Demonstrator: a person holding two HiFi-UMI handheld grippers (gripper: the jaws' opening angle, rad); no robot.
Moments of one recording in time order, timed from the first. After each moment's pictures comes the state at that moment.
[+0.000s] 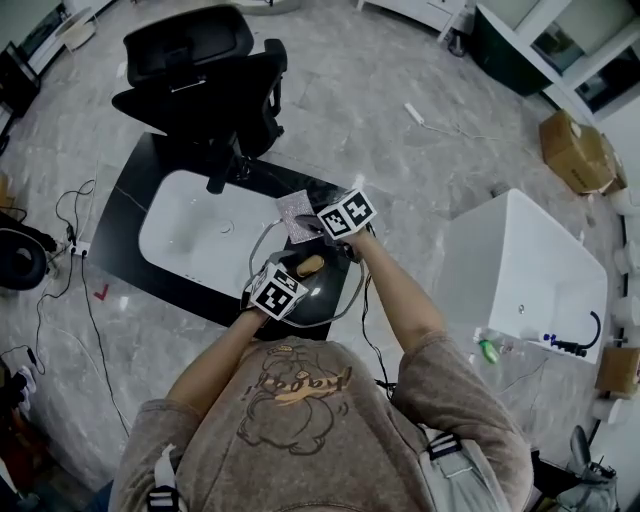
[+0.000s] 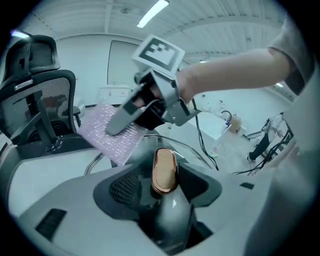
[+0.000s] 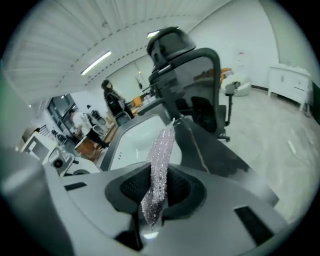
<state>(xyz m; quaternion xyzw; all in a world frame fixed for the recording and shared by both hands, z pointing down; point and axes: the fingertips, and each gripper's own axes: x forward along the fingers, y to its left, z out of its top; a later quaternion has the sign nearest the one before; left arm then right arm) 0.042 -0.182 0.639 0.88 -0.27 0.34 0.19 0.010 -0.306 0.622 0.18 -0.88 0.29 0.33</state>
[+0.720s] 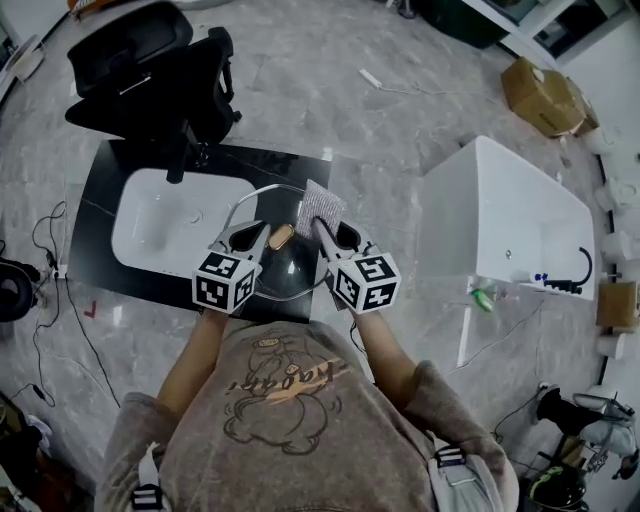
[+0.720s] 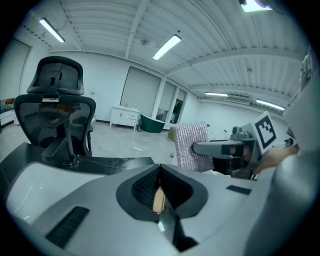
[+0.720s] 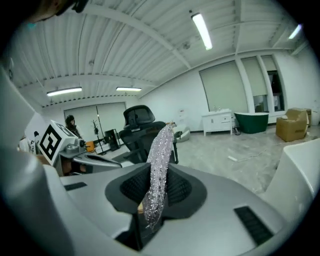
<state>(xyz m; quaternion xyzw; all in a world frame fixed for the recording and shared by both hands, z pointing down) 0.015 -0.191 0.505 0.90 -0.33 0.17 0.20 0.118 -0.184 0.482 0.53 -0.82 0.19 0.09</state>
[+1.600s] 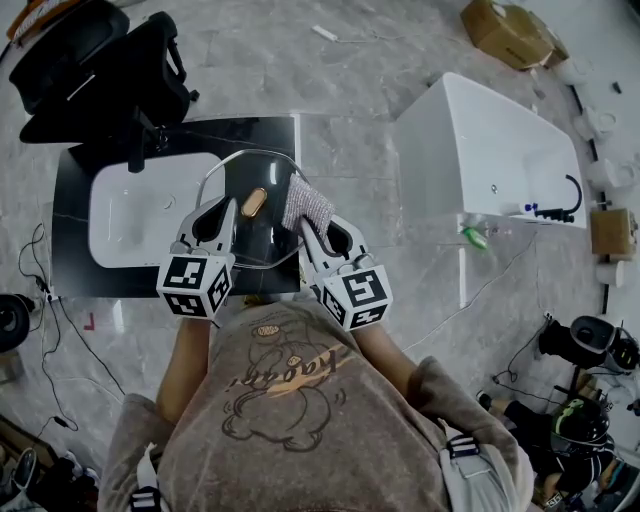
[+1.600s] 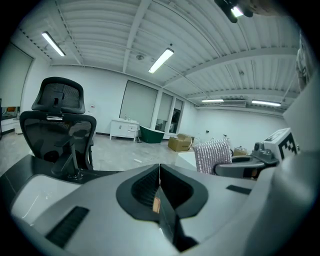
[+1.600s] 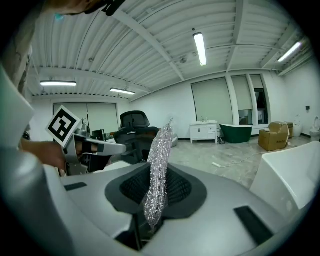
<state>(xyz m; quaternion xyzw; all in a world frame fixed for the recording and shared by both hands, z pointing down) 0.005 -0.166 0.456 0.92 -0.35 0.12 0.15 0.117 -0.093 0.463 0.61 -0.78 0.14 0.09</state>
